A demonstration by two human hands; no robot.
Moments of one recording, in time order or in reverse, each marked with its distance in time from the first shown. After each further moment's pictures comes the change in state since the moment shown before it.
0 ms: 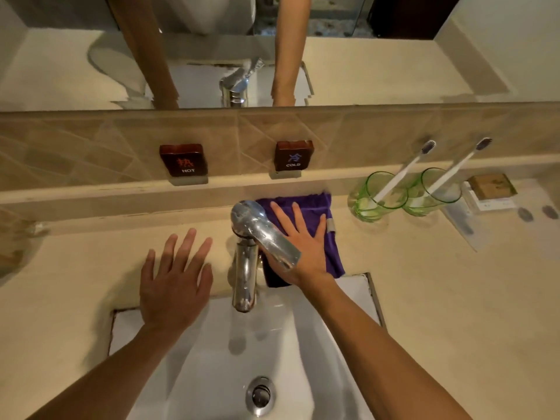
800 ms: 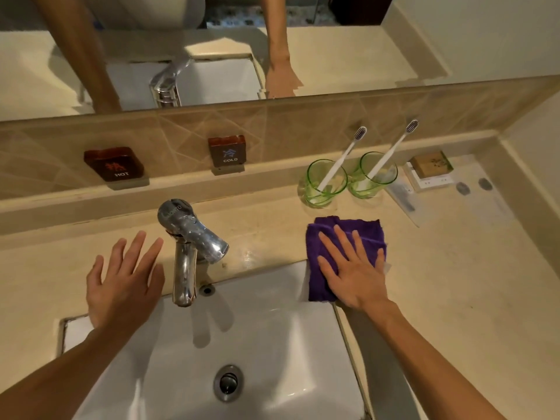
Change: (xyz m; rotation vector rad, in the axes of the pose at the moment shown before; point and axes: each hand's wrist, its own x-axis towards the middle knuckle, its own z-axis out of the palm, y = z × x) left_hand 0.000 0.002 -0.011 -0.032 -0.090 -0.026; right_hand -0.137 0.140 0.005 0.162 -0.101 0.440
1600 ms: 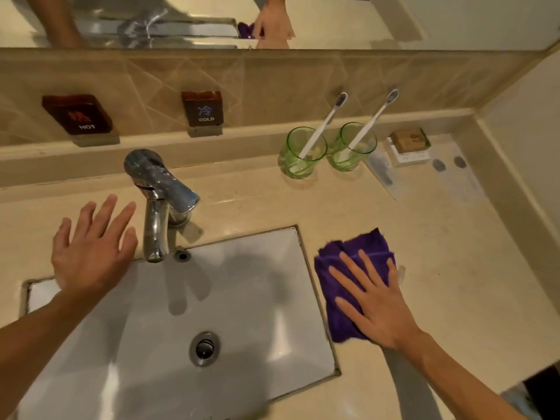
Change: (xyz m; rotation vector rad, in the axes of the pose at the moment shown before) left_hand -0.002 -0.003 0.009 -0.093 -0.071 -0.043; right_hand -0.102 0.111 0.038 -0.219 0.058 -0.369
